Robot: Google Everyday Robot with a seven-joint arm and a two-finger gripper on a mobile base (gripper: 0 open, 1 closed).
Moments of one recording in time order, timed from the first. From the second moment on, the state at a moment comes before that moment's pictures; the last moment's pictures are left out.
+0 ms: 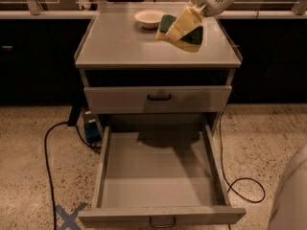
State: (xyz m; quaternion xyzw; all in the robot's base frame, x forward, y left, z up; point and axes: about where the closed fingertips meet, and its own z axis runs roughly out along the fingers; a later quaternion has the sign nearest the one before) arm 0.622 -0.064 0.998 -0.55 0.76 0.19 0.28
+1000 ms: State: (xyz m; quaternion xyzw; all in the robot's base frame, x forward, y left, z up) arm 0.732 -0.060 0.933 -0.54 0.79 0.14 0.25
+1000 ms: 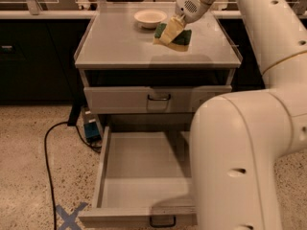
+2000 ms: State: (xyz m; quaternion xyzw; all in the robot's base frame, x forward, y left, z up) arm 0.796 -0.092 0.876 -0.44 0.86 0.11 0.25
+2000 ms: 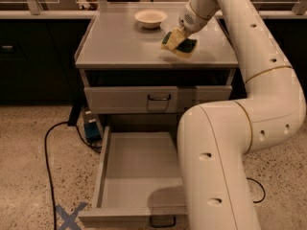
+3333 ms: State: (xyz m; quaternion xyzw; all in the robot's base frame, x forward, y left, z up) arm 0.874 -0.180 0.848 -0.22 0.92 0.04 0.33
